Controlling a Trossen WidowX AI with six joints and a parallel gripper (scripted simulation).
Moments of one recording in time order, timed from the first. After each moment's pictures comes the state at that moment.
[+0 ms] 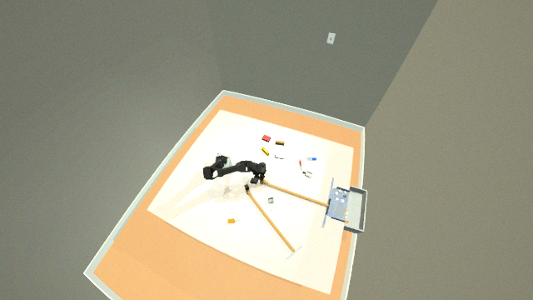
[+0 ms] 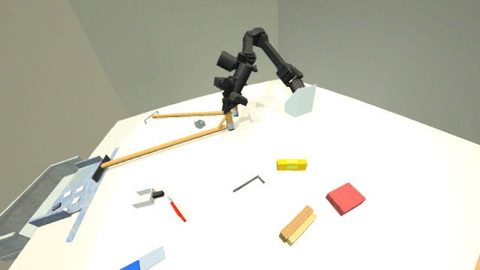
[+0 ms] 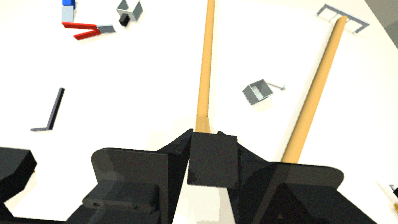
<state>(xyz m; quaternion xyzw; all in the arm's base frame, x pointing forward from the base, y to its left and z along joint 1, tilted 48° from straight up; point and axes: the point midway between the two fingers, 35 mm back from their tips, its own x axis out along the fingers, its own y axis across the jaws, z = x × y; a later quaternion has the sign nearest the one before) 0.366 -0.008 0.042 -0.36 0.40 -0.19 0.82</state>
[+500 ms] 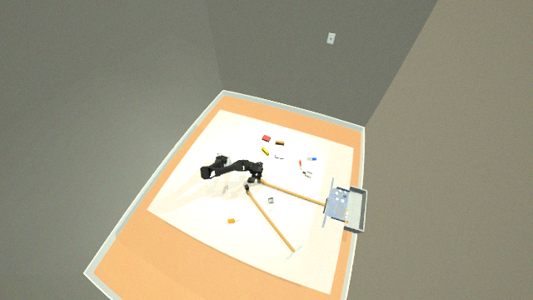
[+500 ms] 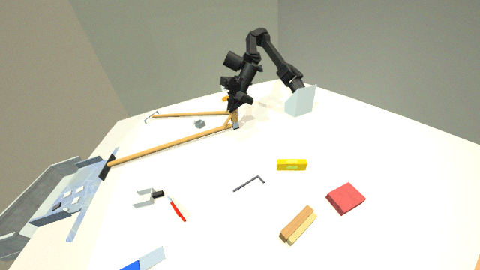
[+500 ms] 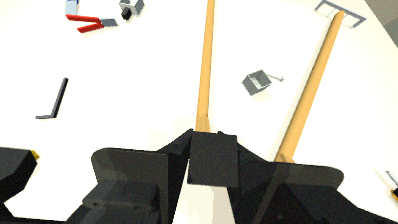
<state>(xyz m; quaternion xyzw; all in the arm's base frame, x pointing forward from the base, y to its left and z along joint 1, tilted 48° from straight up) 0.342 -0.010 0.040 -0.36 0.40 -0.19 0.82</state>
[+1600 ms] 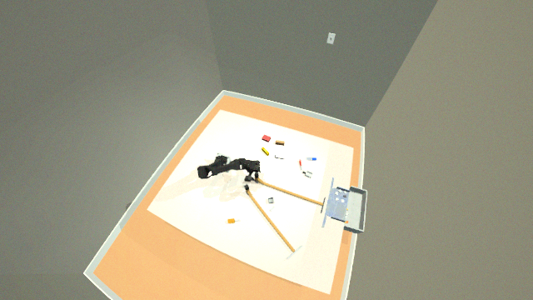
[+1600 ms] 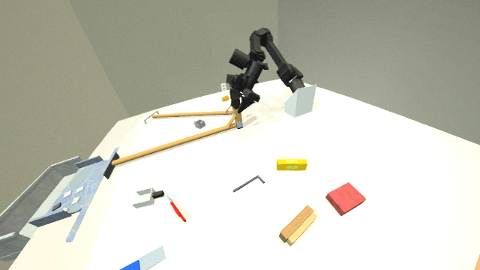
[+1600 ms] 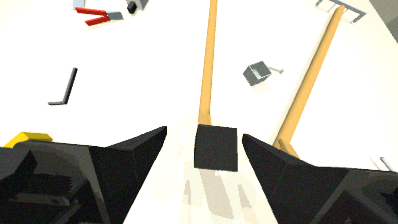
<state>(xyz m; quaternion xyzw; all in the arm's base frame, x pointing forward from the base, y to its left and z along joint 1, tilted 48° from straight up) 0.316 -0.007 0.039 -0.36 0.40 -0.18 0.82</state>
